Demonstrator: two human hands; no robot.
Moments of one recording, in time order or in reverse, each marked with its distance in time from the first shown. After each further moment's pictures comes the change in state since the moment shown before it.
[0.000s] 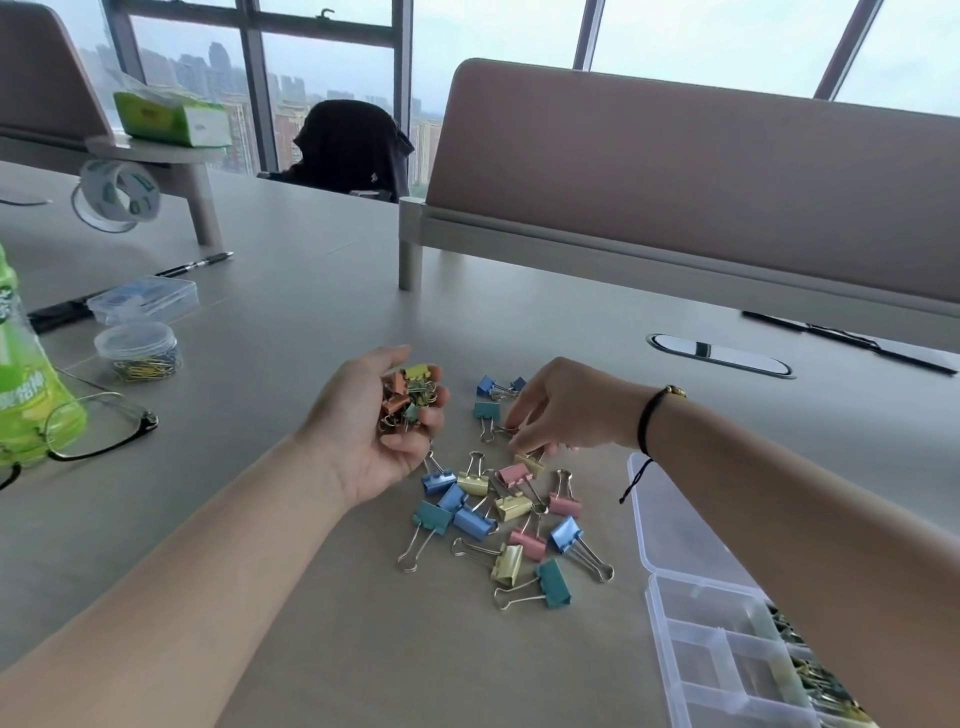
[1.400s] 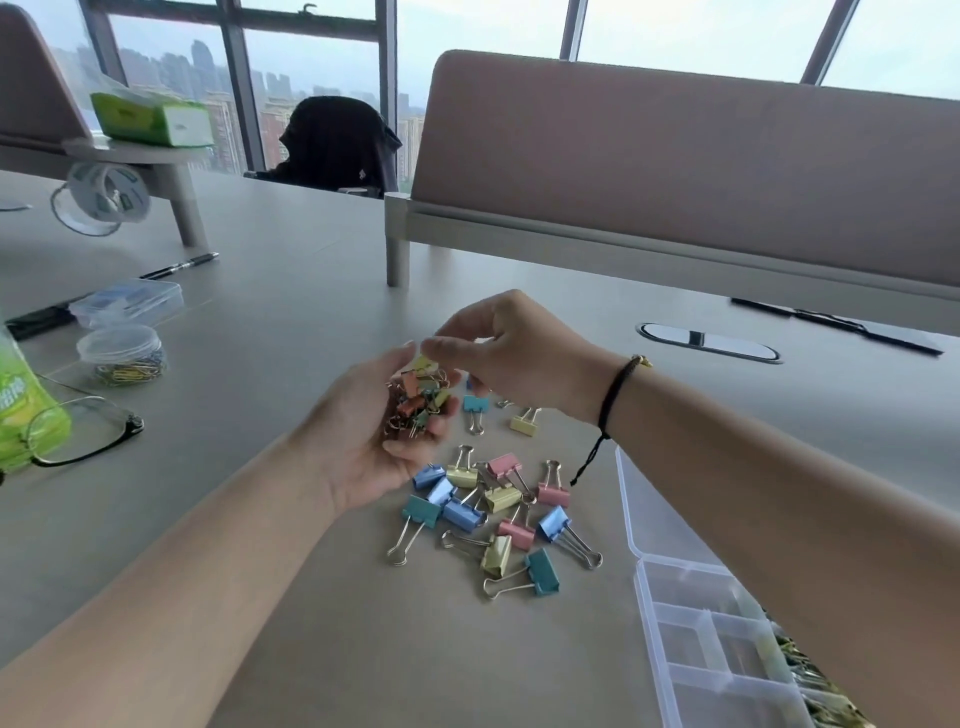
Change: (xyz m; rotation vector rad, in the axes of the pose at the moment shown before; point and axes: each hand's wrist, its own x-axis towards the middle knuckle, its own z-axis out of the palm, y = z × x) left_hand -0.001 -0.005 0.005 0.086 -0.141 -0.088; right_hand -0.017 -0.058 -0.007 0.251 0.229 -0.259
